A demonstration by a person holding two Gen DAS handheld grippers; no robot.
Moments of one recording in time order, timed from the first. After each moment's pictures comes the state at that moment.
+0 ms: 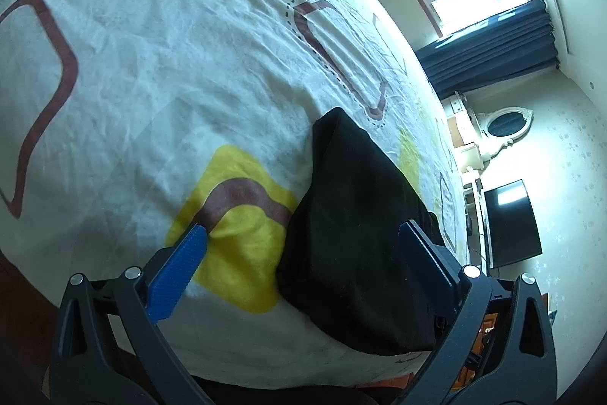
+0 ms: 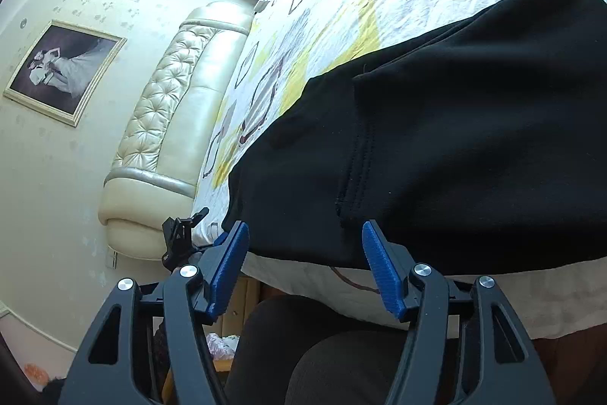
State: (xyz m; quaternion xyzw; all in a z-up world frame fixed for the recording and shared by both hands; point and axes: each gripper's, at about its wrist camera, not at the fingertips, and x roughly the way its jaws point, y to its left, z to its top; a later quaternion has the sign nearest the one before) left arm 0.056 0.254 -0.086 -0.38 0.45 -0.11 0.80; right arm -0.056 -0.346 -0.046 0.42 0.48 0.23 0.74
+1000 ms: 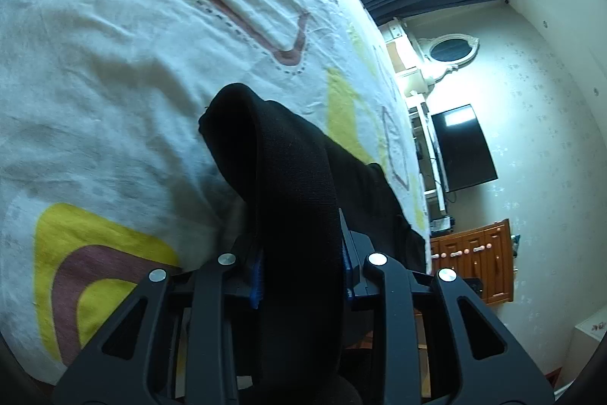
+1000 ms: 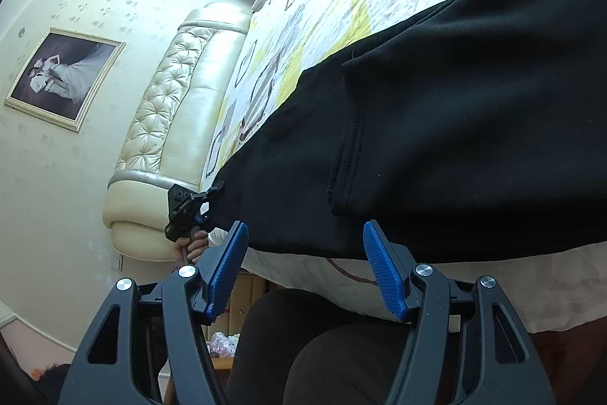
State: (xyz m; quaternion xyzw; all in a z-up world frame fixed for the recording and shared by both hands) left arm 0.123 0.197 -0.085 -0.36 0.49 -0.29 0.74; right arm -0.052 -0.341 -0.054 0.44 0.48 0.23 0.73
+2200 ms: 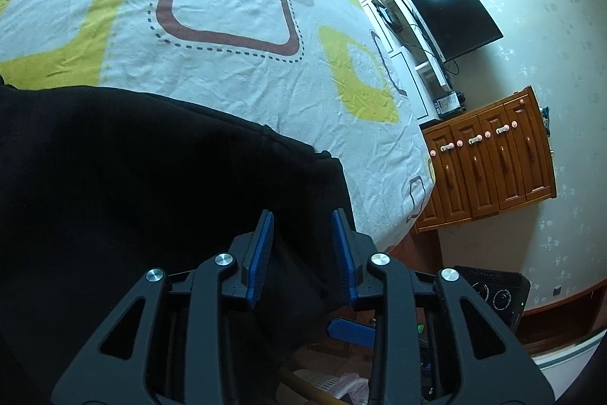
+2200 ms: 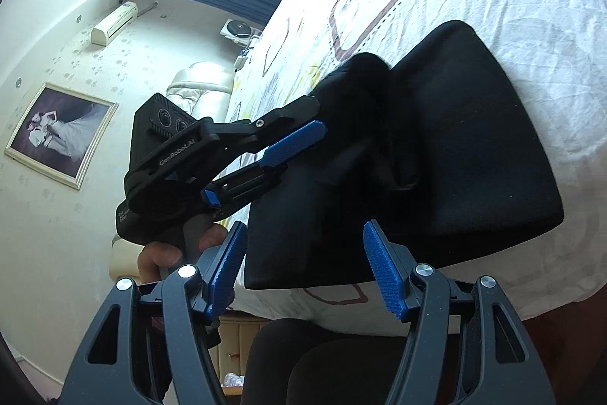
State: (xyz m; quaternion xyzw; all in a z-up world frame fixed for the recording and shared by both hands) left arm 0.097 -0.271 -0.033 -0.15 0.58 -0.40 0.69; right arm -0.089 -0.425 -0.043 0.49 0.42 0.15 0.75
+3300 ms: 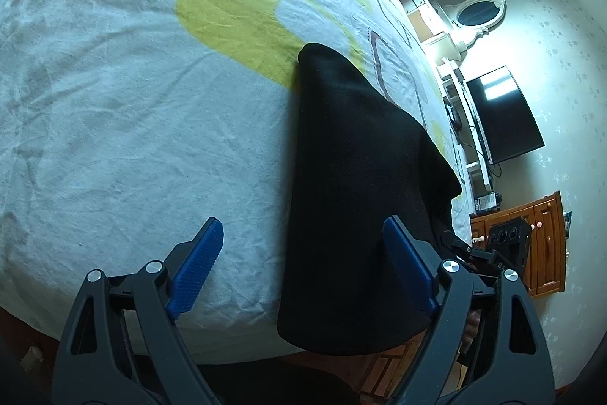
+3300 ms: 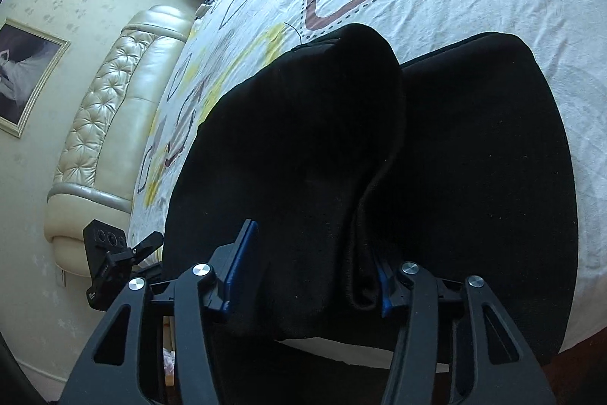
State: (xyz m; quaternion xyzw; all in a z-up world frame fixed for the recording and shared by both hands) left arm 0.063 -0.024 -0.074 -0.26 0.53 -0.24 0.77; right arm -0.015 -0.397 -0.071 0.36 0.53 0.12 0.76
